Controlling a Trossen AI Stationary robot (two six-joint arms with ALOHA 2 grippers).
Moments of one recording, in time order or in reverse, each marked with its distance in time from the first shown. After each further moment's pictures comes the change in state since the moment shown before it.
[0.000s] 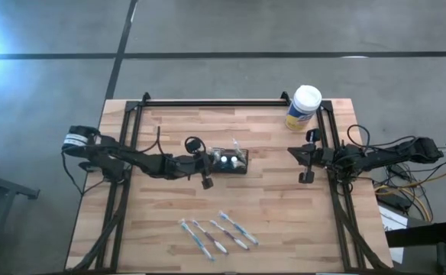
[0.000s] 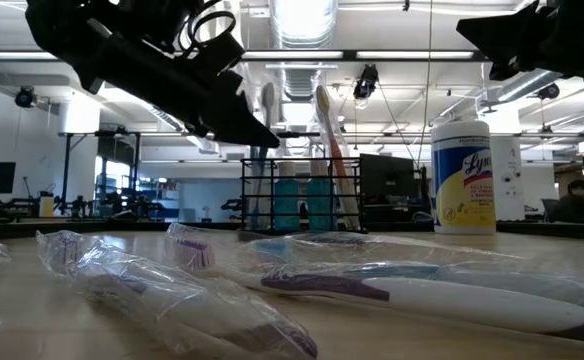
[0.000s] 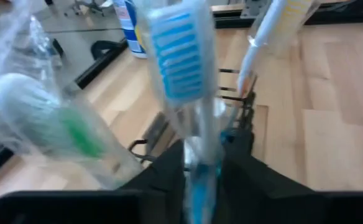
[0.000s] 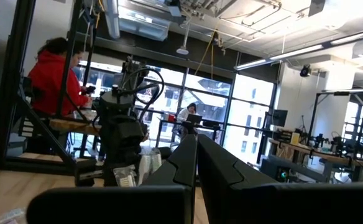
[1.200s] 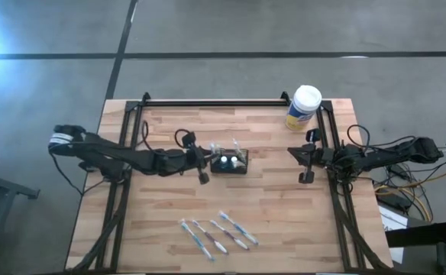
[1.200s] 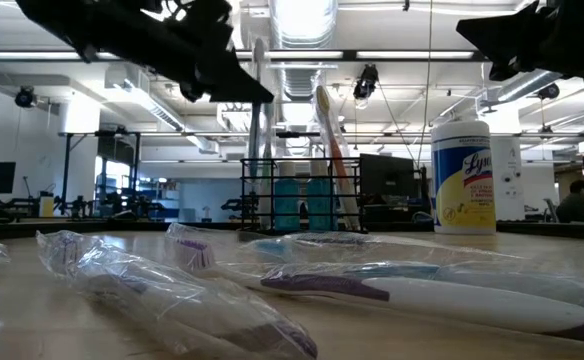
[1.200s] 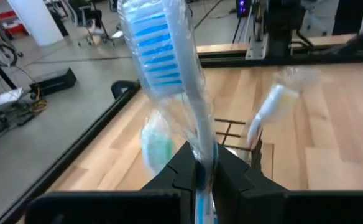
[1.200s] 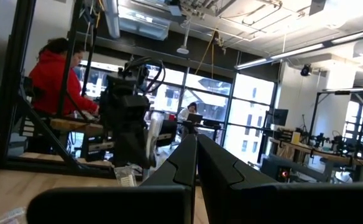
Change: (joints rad) left arm 0.001 -0.161 0.014 -0.046 -0.026 0.085; right arm 0.001 0.000 0.000 -0.002 0.000 0.003
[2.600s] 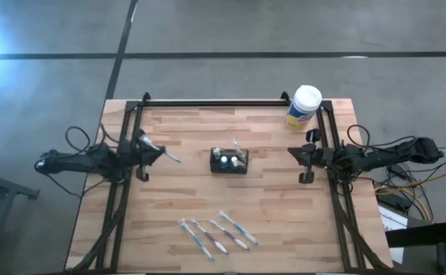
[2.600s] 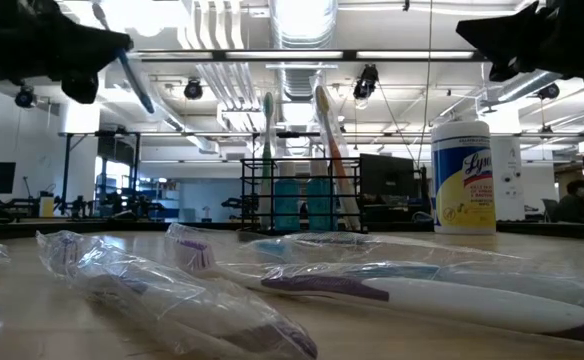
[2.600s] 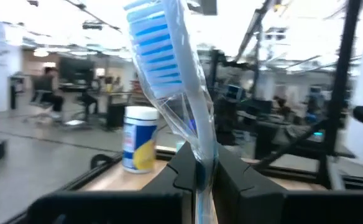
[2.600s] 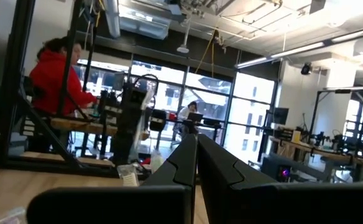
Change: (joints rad) left arm 0.011 -1.259 -0.578 -0.241 0.212 -0.079; right arm 0.000 0.001 -0.001 -0.002 0.000 0.003
